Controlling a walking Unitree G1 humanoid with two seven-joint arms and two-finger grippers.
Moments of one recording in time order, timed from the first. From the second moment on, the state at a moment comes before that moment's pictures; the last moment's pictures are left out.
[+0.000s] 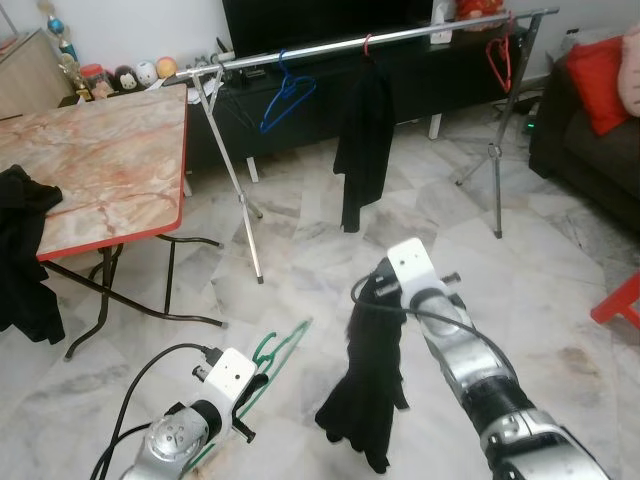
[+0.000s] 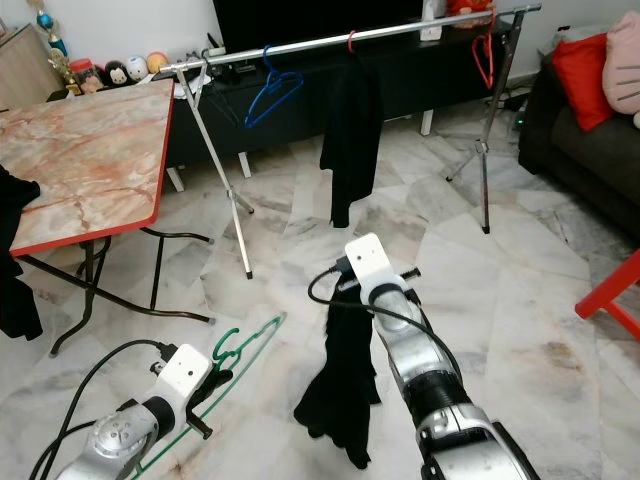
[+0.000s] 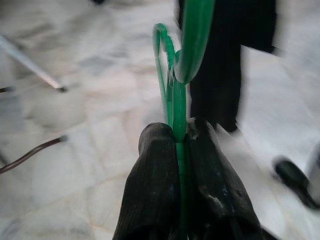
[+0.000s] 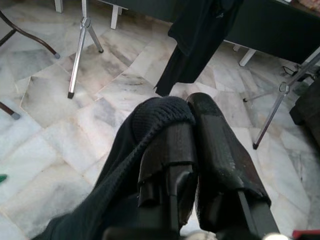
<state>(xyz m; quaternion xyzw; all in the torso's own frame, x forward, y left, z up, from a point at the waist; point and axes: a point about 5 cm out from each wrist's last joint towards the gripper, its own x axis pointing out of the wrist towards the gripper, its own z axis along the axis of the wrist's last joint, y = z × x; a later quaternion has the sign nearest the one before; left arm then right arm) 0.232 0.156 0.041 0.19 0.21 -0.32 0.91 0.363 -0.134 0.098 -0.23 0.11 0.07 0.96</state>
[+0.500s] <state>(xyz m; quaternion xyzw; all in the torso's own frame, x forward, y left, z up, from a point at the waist) 0.231 0.133 0.077 0.16 0.21 -0.46 0.85 0.369 -0.111 0.097 -0.28 0.11 0.12 0.95</state>
